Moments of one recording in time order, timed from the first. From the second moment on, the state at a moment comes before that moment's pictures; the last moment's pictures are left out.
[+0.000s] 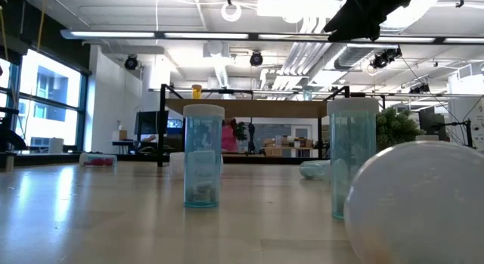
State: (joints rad) left arm -0.88 1.43 0.72 -0.53 -0.43 -1.15; right arm -0.21 0.86 0.83 -0.39 0.22 0.13
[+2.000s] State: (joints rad) left arm 0.41 1.27 1.40 -0.56 -0.38 0.19; right arm -0.21 0.86 0.83 -0.39 0.21 0.21
